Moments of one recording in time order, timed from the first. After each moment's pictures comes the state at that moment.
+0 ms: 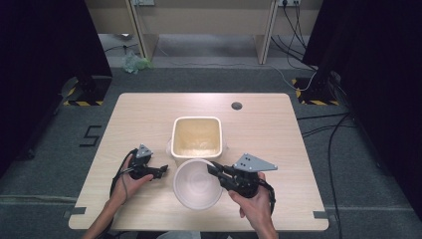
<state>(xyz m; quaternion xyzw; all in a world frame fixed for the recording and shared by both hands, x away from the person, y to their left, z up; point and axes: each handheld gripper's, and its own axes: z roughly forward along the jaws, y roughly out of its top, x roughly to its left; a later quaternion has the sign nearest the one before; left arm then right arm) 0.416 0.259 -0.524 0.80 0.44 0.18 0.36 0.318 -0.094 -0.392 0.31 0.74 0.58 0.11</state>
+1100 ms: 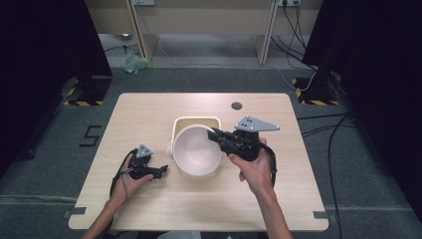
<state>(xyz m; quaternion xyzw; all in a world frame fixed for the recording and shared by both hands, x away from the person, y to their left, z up) 0.416 0.259 -0.524 0.80 0.44 0.18 0.36 0.379 -0.090 -0.332 0.31 0.74 0.59 0.12</state>
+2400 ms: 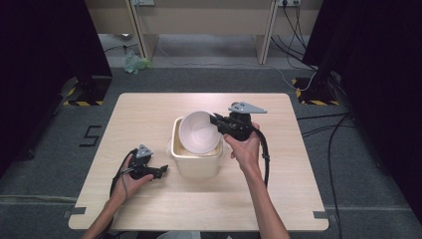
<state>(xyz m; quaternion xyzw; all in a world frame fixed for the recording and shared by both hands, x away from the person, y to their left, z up) 0.416 0.259 -0.524 0.80 0.44 0.18 0.36 0.442 -0.078 -0.356 0.38 0.73 0.54 0.16</state>
